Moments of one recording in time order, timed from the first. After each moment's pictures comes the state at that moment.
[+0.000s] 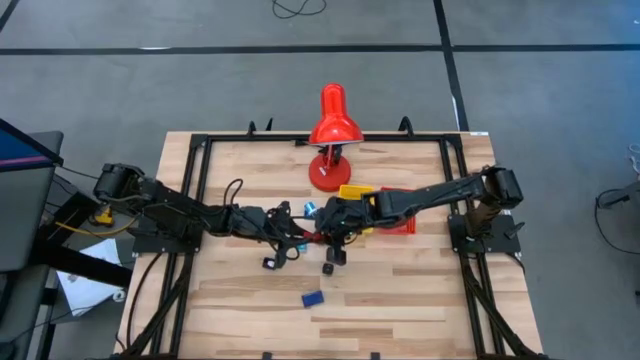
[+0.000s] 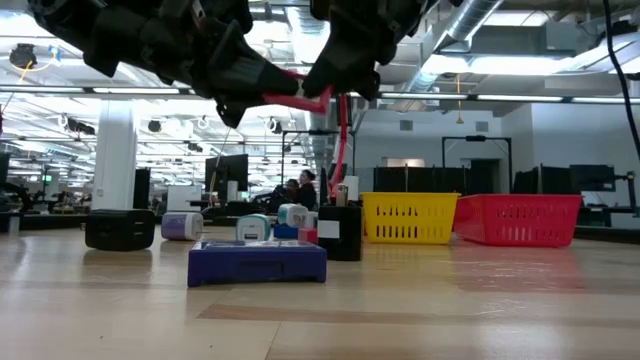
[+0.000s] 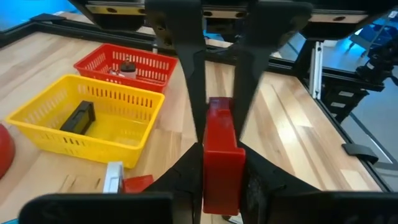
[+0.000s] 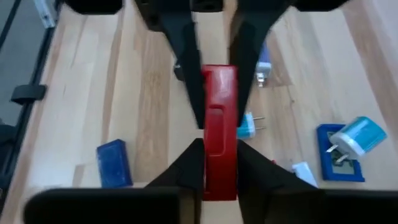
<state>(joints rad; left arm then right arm) -0.17 1.43 0.54 0.60 -0.13 -0.22 0.13 1.76 1.34 -0.39 -0.02 0.21</state>
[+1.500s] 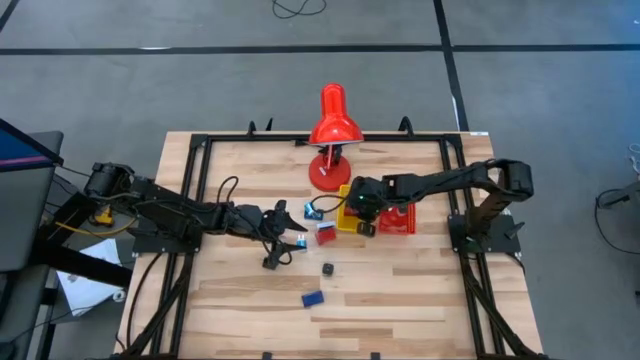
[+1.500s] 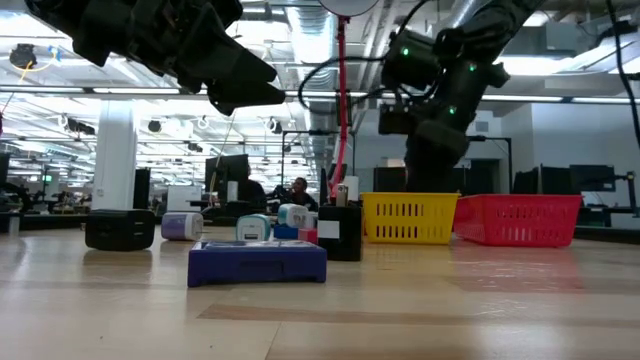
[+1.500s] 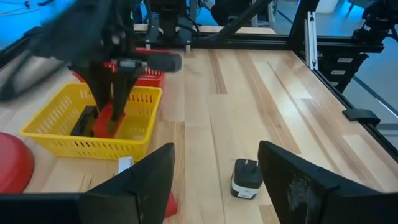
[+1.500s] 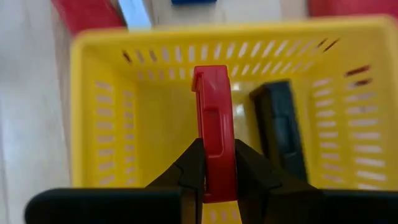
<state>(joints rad) -0.16 1.33 0.54 0.46 -0.10 -0.08 -0.15 1.65 0.91 -0.37 0.02 0.00</state>
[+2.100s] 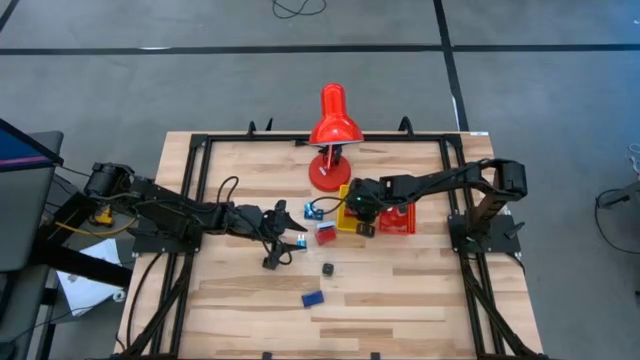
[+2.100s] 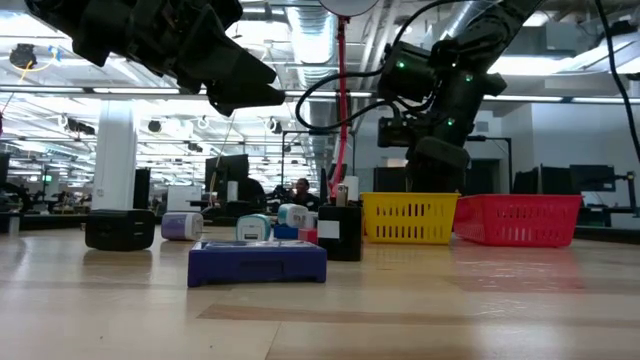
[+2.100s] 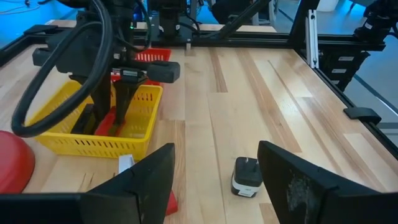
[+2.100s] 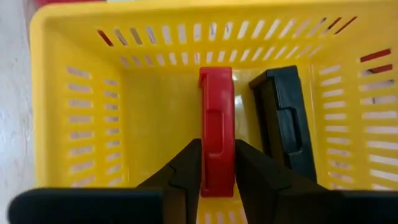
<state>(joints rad) -0.16 1.33 0.54 0.45 -0.10 -0.08 -0.15 1.69 0.91 -0.37 0.03 0.00</state>
